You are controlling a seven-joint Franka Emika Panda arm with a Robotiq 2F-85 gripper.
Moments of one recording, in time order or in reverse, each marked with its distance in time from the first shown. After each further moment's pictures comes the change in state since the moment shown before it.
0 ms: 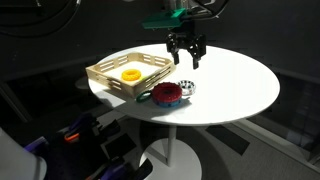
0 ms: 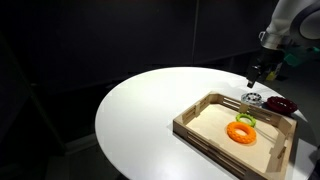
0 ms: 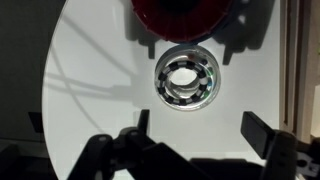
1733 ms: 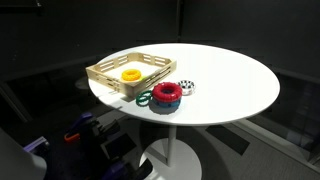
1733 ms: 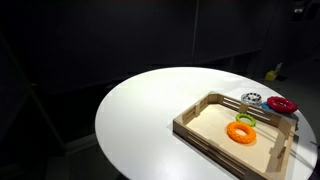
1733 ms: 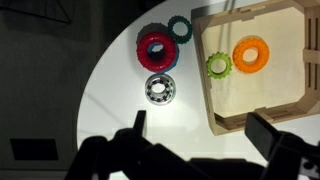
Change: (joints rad) arm 0.010 -0.315 0.001 0.362 0.189 -0.845 -0.166
